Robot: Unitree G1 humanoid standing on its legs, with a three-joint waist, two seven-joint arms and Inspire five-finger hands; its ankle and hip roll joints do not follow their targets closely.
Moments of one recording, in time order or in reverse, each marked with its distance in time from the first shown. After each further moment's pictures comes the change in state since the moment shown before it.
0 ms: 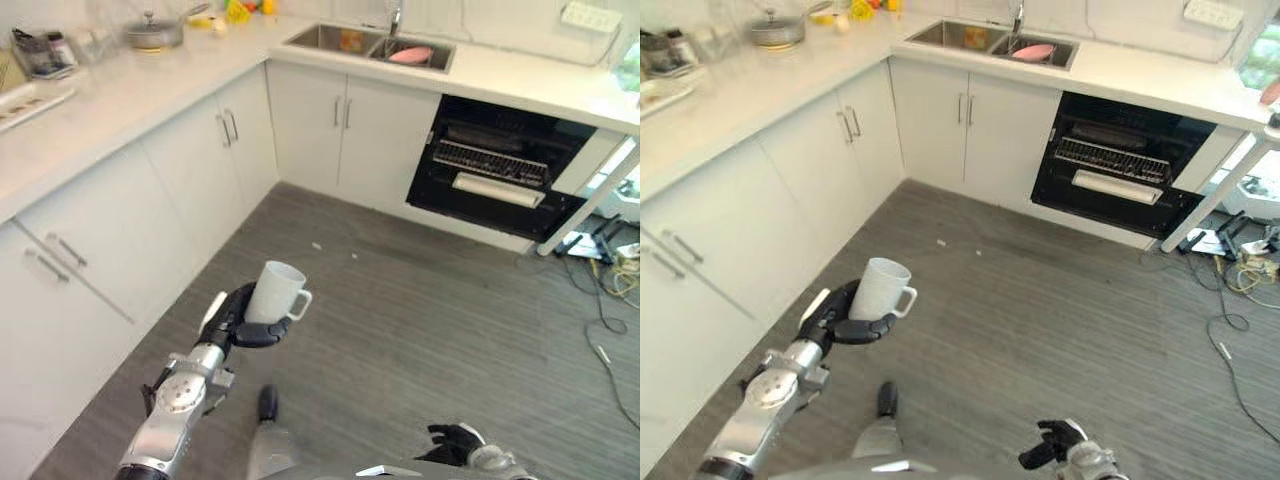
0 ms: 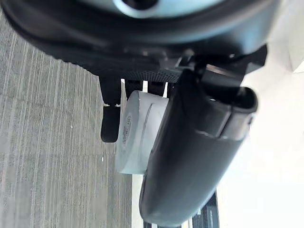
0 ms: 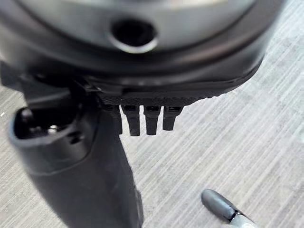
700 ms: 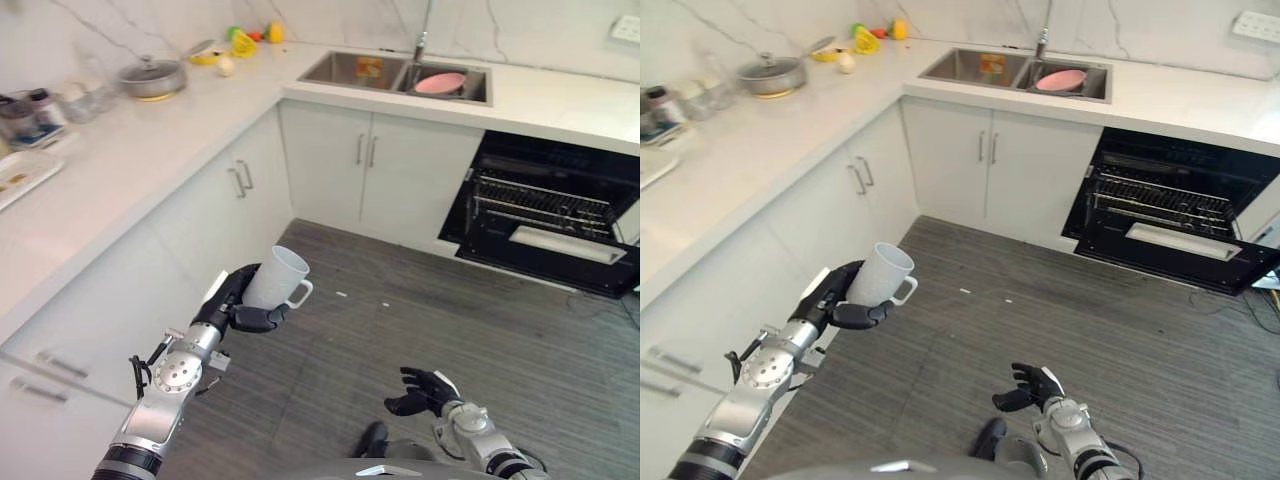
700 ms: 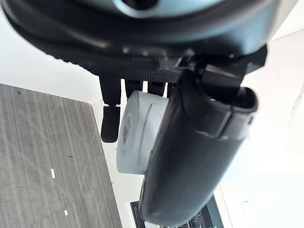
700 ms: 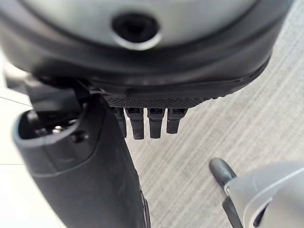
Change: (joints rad) left arm -0.059 0.043 -0.033 -0.049 0.117 -0.008 -0.028; right arm -0.012 -0.021 -0.046 -0.340 0.057 -0.015 -0.006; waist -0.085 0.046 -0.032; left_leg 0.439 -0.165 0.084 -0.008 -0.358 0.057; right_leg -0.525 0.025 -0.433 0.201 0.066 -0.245
